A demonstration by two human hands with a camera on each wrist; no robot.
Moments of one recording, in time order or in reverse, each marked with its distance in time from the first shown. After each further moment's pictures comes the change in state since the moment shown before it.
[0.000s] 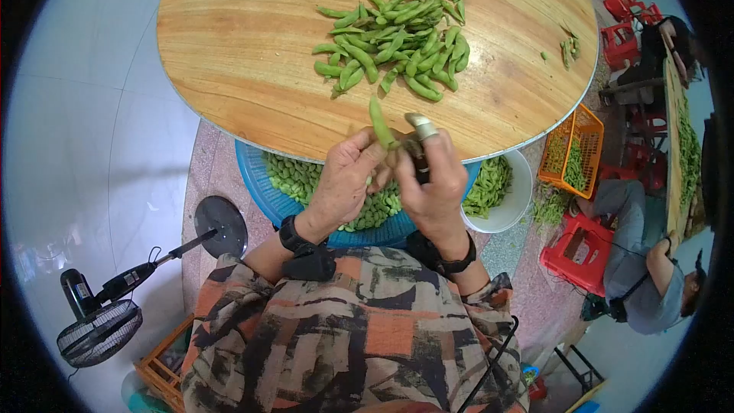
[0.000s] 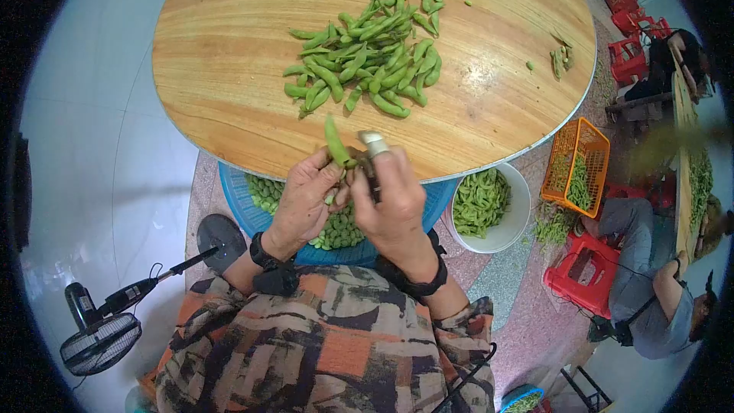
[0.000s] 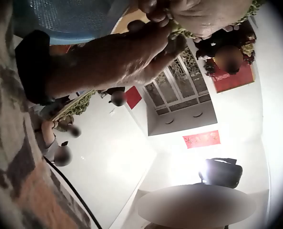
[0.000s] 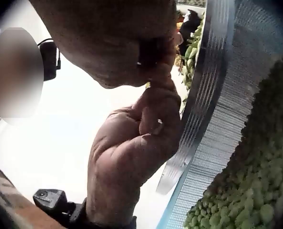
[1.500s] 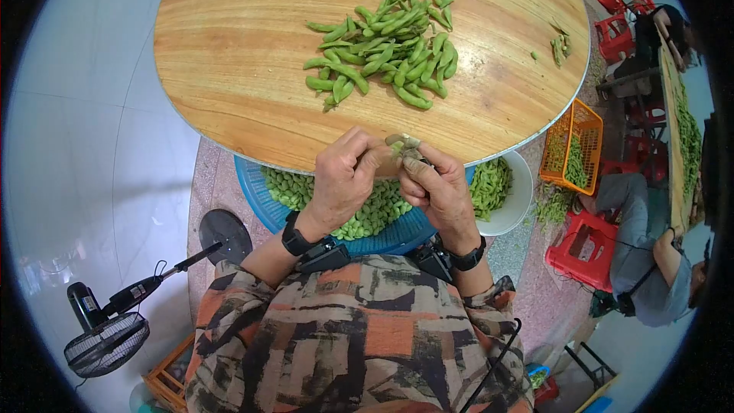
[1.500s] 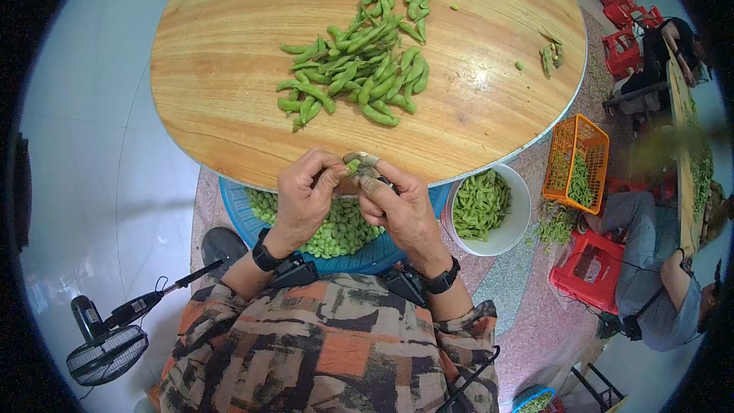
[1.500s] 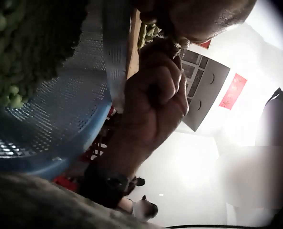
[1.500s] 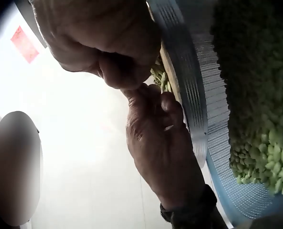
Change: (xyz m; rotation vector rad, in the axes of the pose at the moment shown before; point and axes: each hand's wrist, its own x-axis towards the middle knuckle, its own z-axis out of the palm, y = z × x) left_hand 0.014 0.009 0.003 1.000 0.112 0.450; right_hand -0.004 0.021 -0.023 1.164 -0.323 0.788
